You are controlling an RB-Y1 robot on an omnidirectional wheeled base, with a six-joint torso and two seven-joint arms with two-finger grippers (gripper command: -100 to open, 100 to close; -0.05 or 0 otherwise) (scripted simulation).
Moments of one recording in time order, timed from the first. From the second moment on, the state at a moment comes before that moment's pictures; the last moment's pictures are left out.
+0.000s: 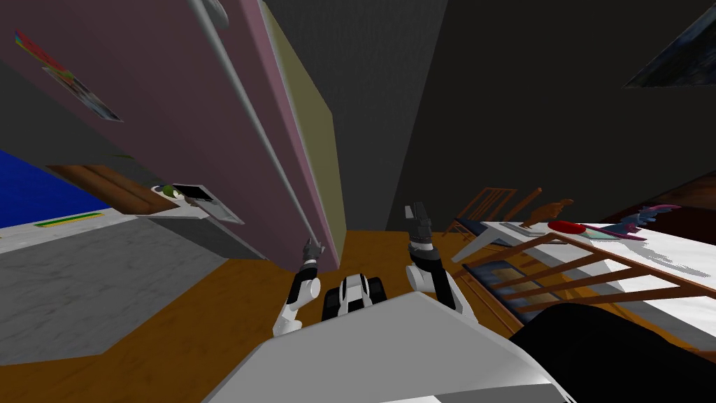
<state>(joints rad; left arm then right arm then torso) 0.18 0.00 -0.03 -1.44 0.38 -0.30 0.24 0.55 0.00 -0.06 -2.32 0.08 -0.61 0.11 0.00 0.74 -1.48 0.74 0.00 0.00</state>
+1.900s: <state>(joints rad) 0.24 0.17 -0.31 -1.53 0.37 -0.28 0.34 0.55 0.00 -0.06 -2.32 0.08 -0.61 0.11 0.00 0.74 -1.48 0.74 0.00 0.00</state>
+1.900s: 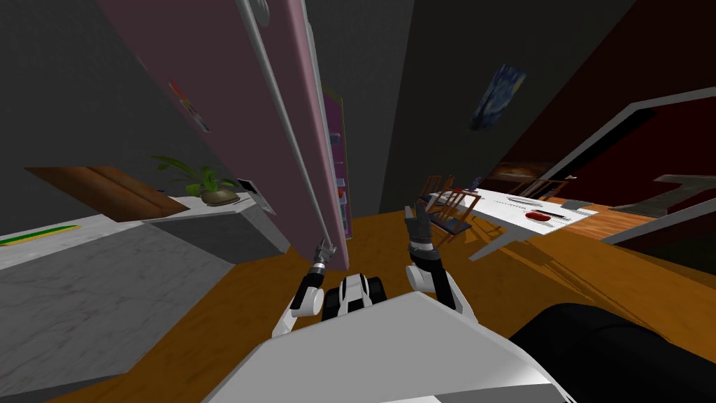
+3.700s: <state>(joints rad) 0.31 0.36 -0.53 -1.65 0.35 -0.35 0.41 0.55 0.00 -0.06 -2.32 0.08 -0.61 0.11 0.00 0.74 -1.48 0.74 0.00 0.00</state>
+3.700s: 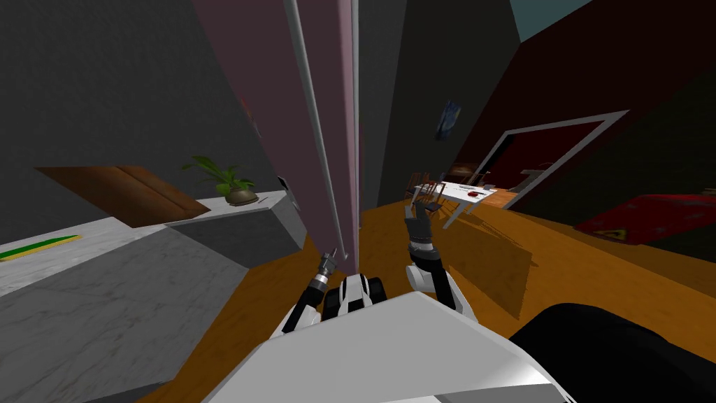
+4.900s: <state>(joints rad) 0.37 0.52 -0.63 -1.83 0.36 -0.33 0.45 0.55 0.00 -0.06 -2.32 0.08 -0.61 0.11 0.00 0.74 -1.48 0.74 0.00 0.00</state>
